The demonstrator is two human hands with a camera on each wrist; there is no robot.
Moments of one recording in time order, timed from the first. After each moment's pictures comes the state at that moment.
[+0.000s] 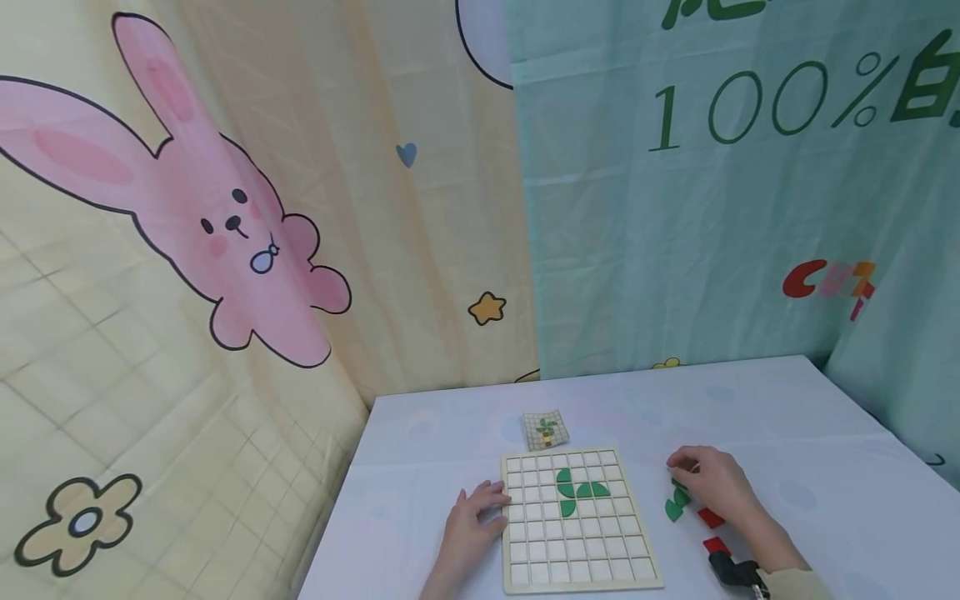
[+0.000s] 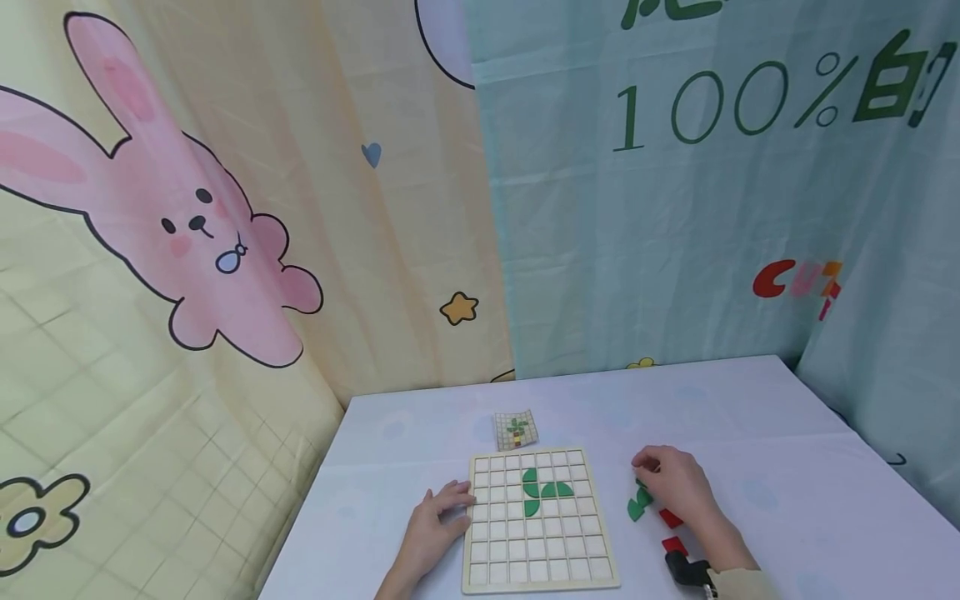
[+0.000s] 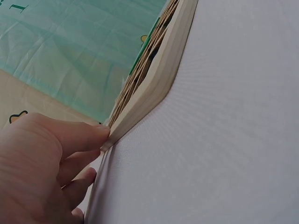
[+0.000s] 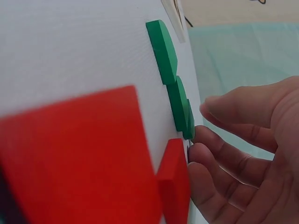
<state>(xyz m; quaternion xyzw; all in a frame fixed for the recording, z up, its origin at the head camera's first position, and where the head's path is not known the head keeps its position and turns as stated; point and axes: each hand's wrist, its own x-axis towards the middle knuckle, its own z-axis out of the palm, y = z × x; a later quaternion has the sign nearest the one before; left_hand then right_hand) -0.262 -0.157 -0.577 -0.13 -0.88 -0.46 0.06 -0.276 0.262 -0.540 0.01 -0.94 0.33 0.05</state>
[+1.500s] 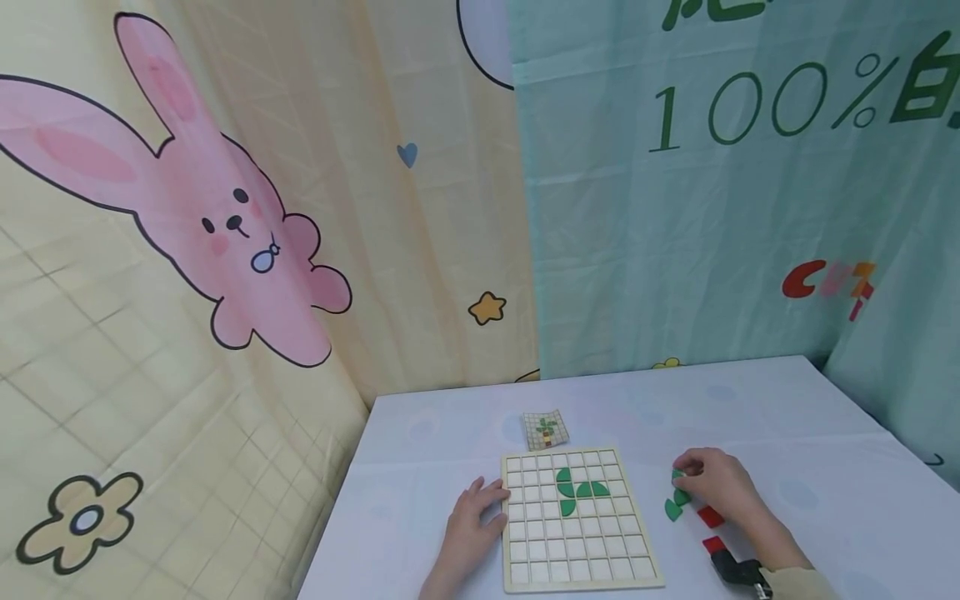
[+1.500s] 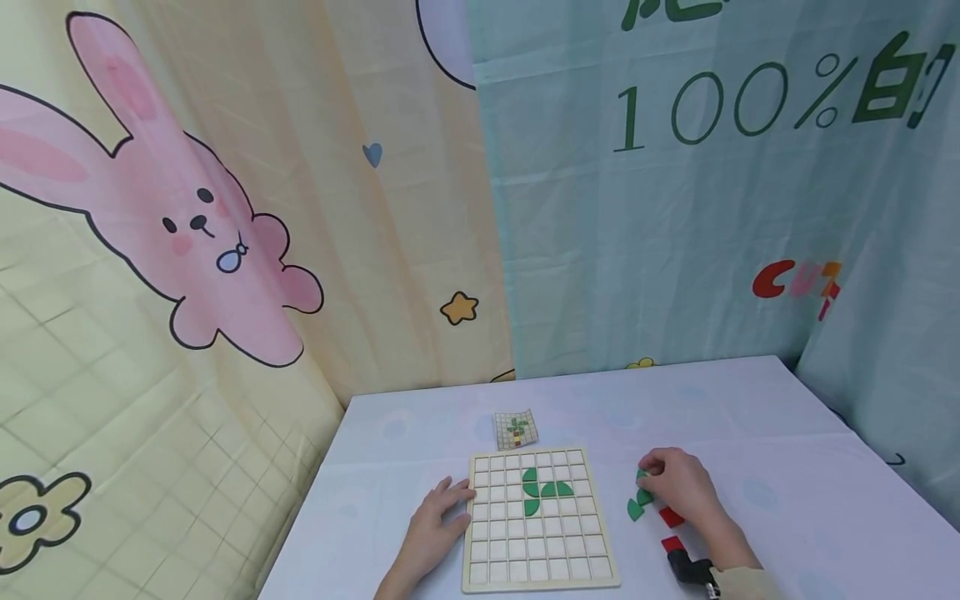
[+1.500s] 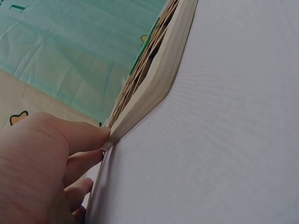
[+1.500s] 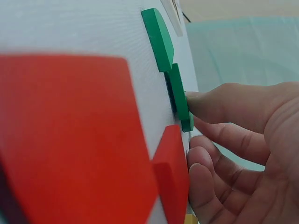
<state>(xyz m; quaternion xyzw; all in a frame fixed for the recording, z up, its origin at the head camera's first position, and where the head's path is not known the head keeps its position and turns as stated) -0.258 -0.152 -0.570 -0.10 -0.91 -0.41 0.03 -0.277 0.265 -0.540 -0.04 -0.94 0.34 0.02</state>
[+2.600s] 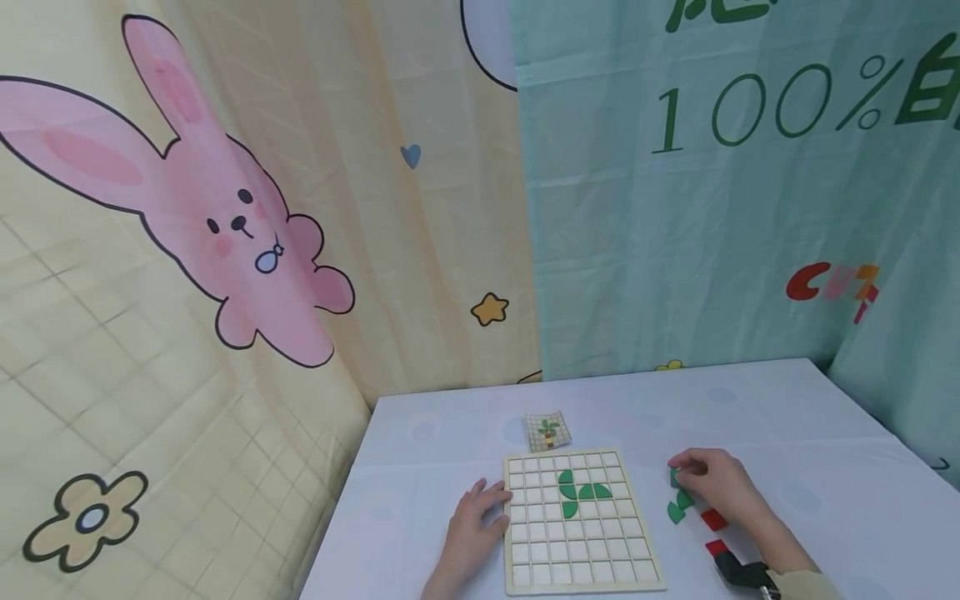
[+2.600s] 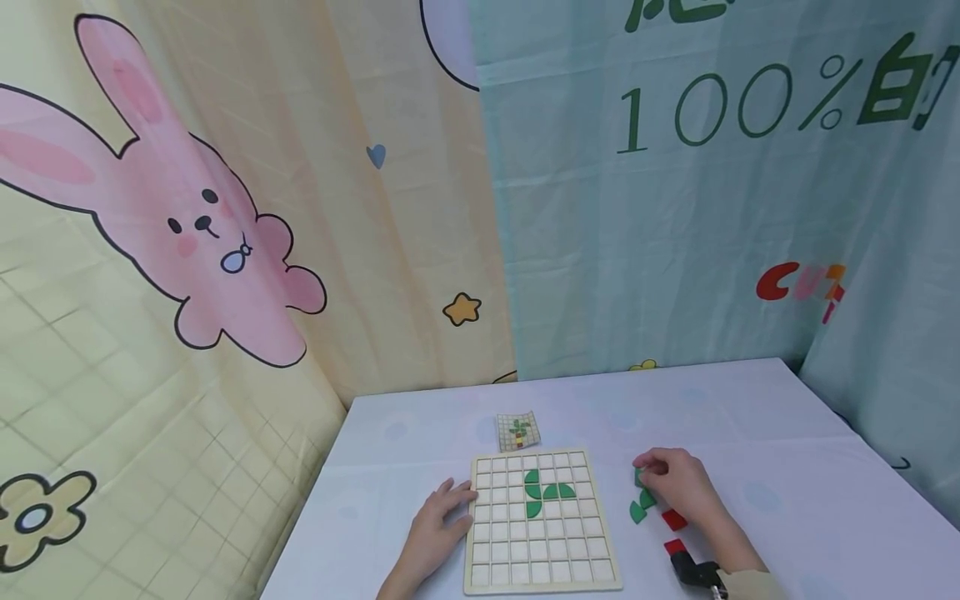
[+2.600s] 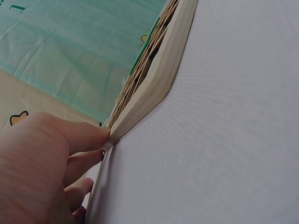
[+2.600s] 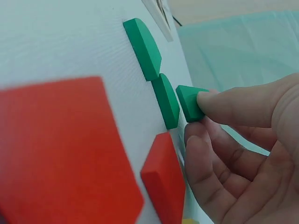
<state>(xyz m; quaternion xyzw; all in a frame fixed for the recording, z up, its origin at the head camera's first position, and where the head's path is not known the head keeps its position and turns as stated) -0.257 -0.152 -0.570 -0.10 -0.91 -0.40 0.03 -0.278 0.266 -0.543 -0.02 -0.91 0.41 0.01</state>
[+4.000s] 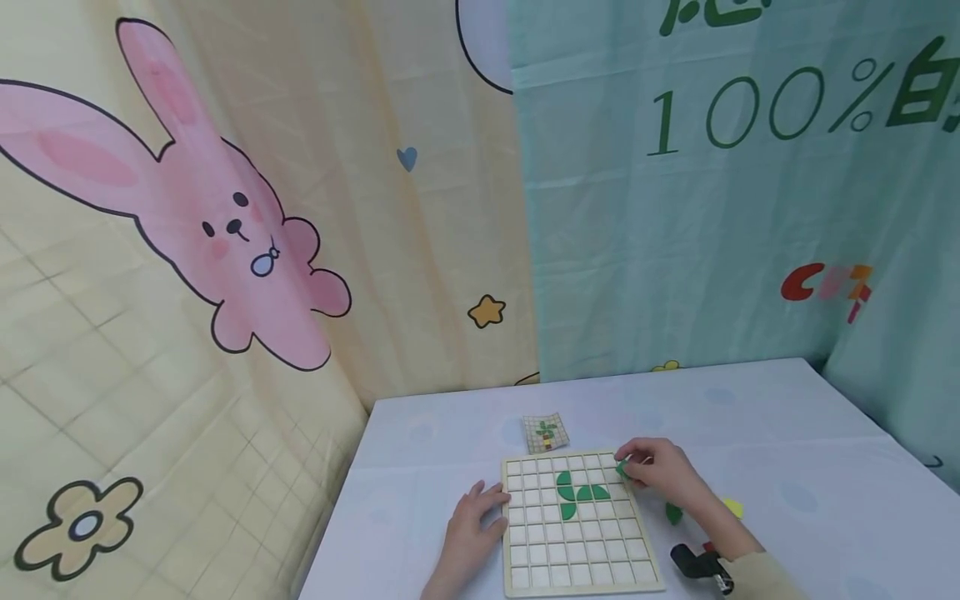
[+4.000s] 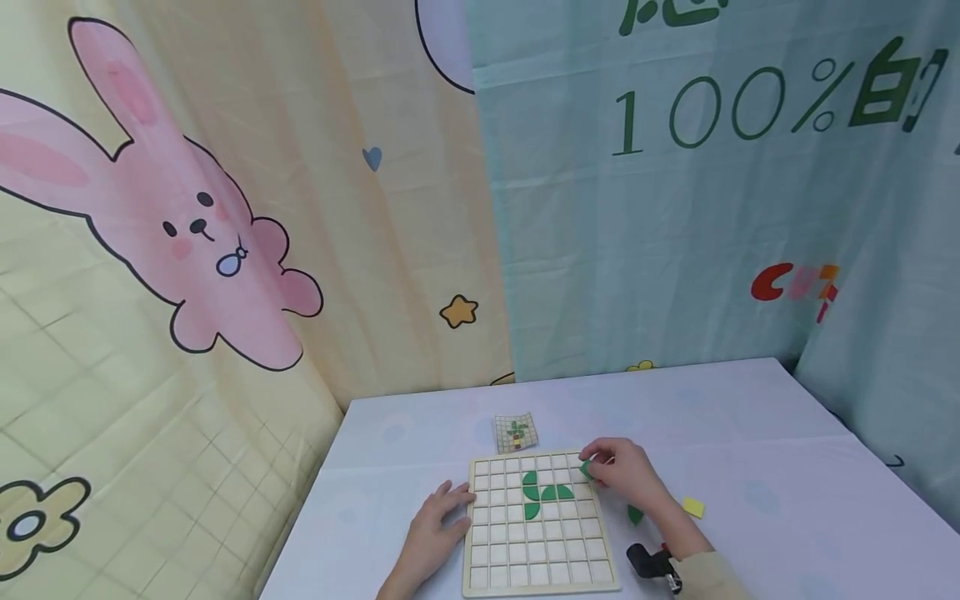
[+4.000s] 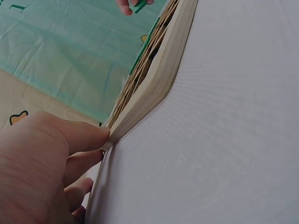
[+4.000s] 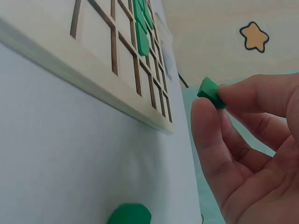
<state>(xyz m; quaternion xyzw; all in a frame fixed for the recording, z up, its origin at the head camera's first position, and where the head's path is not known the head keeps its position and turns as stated) -0.259 -0.156 -0.574 -0.12 -0.90 -0.41 0.04 -0.290 0.196 -0.526 0.04 -0.86 0.51 0.01</state>
